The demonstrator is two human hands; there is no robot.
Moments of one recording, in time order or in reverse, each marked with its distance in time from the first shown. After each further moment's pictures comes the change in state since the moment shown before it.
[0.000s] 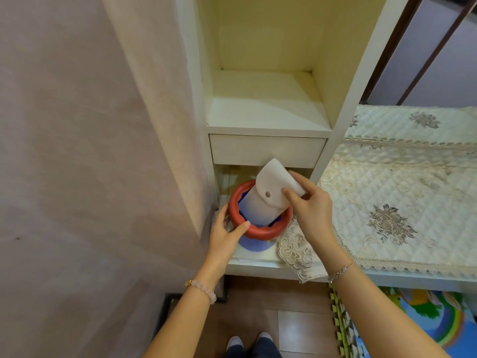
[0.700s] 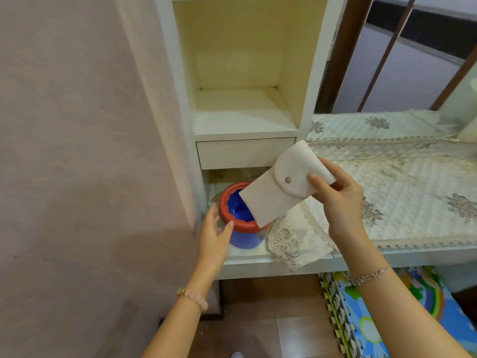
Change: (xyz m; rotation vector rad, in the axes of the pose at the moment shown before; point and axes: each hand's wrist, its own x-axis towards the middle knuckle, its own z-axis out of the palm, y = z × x) left_hand -0.039 0.025 -0.007 0.165 -0.003 0.183; right_hand -0.049 -0.048 -0.072 0.429 0.204 0.008
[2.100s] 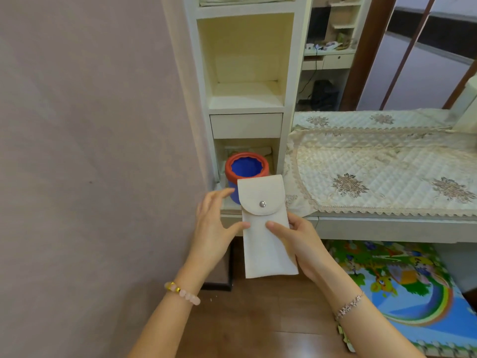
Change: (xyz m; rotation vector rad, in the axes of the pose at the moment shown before) left_hand -0.194 0.052 -0.004 0.518 0.091 0.335; right_hand -0.183 0.007 -0.080 0.034 -0.551 0.424
